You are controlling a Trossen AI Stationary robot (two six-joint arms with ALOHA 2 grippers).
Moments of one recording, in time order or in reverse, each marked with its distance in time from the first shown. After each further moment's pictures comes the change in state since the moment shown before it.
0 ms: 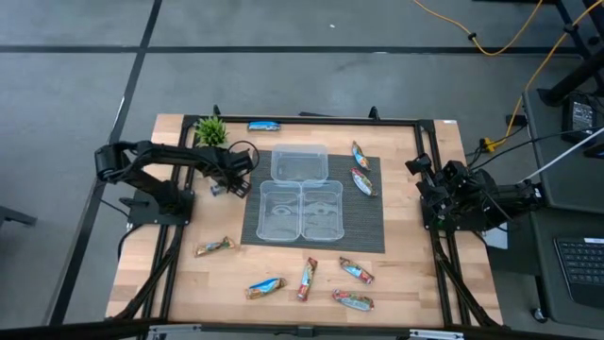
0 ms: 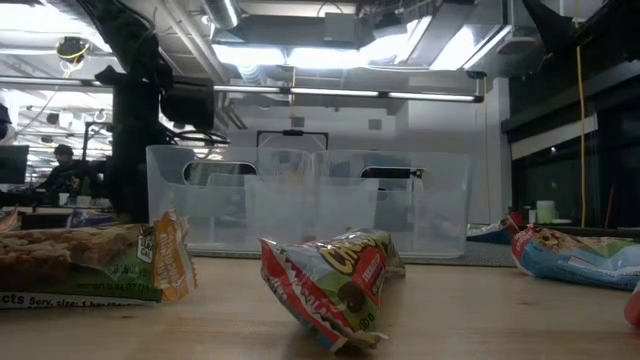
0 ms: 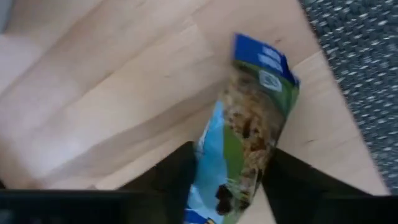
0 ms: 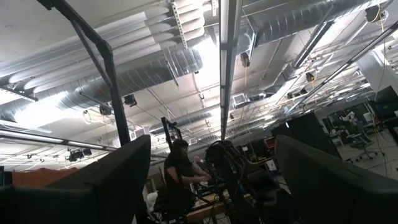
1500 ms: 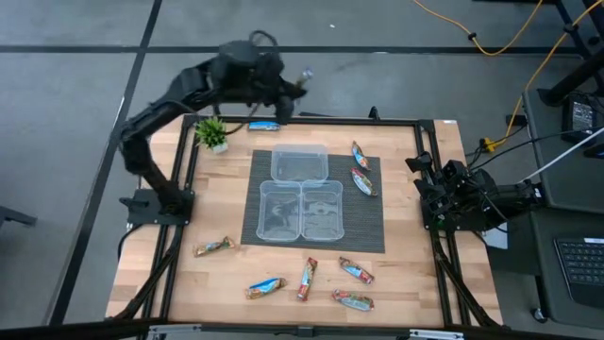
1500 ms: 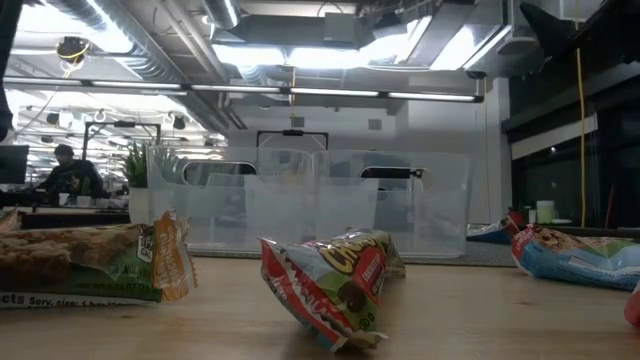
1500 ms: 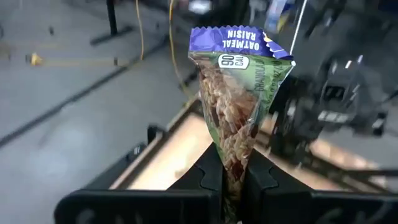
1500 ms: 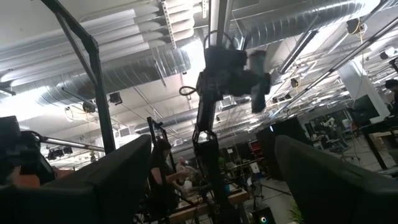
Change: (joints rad) left arm -0.027 0.241 1.538 -0.205 0.120 0.401; right arm 0.000 0.000 0.000 -0.007 0.052 -0.054
